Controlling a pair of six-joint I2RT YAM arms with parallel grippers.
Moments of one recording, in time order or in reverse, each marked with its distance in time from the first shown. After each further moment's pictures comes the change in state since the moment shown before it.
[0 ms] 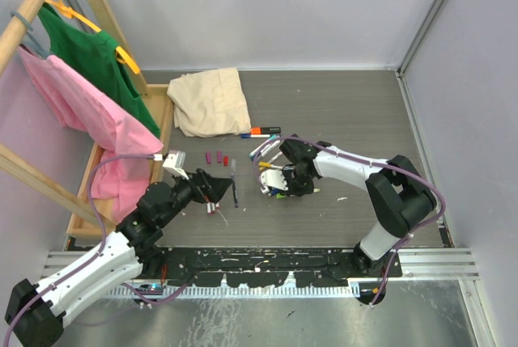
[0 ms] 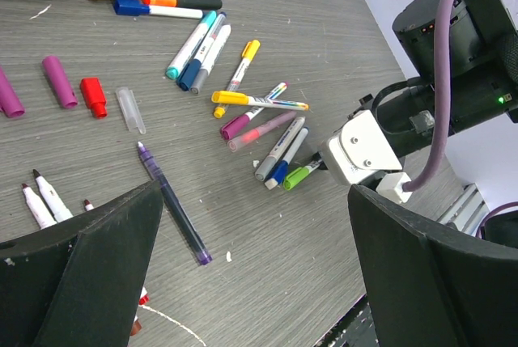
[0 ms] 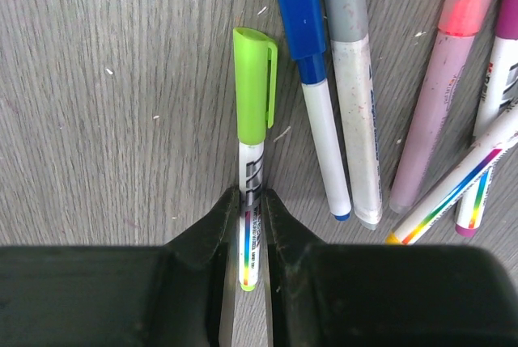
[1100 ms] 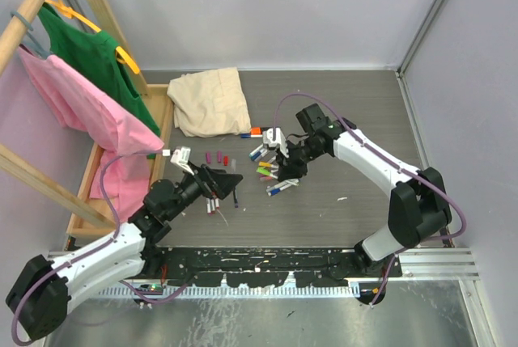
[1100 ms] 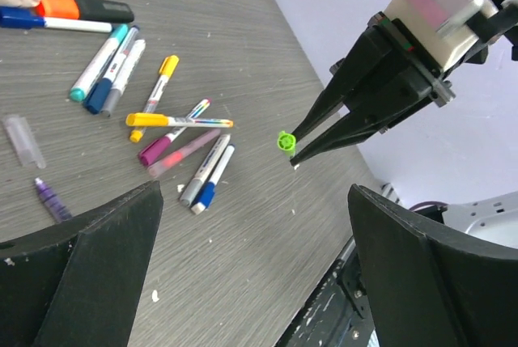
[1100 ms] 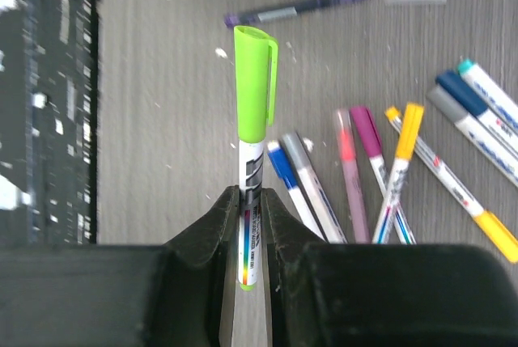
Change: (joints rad) left arm 0.000 0.193 -0.032 0.349 0.126 -0.117; right arm -0.132 -0.106 0.204 -0.108 -0.525 0.216
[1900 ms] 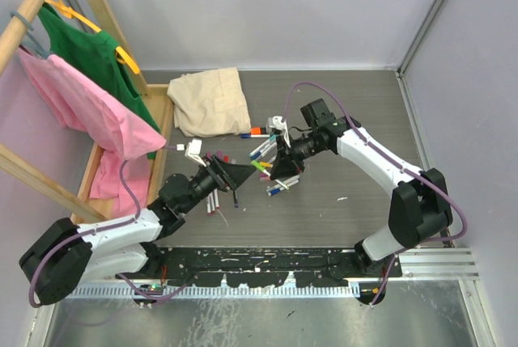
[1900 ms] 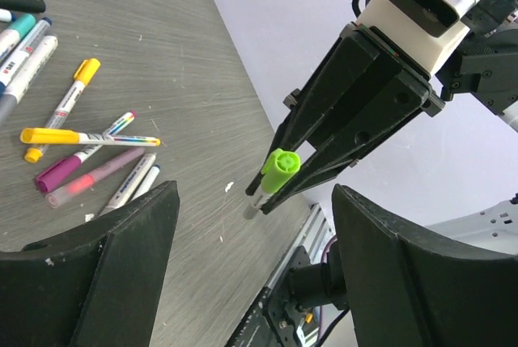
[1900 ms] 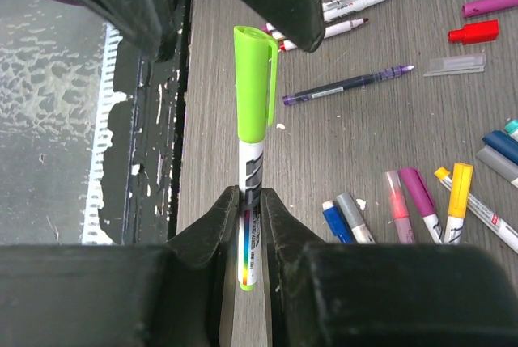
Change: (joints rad) left arm -0.073 0.310 0.065 0.333 -0.027 -0.207; right arm -0.047 -0.010 0.021 0.051 -0.311 0.221
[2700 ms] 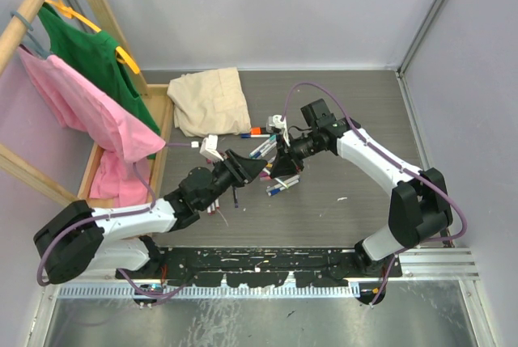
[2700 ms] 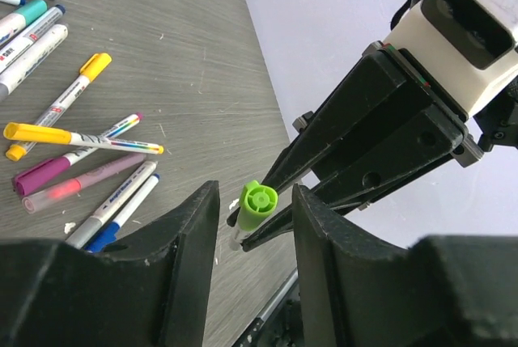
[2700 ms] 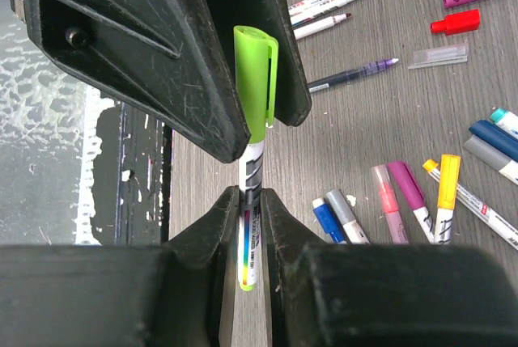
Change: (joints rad) left arm -0.155 0.152 0.167 -0.116 -0.252 -0.055; right arm -0.003 0.000 -0.019 0.068 0.031 0.068
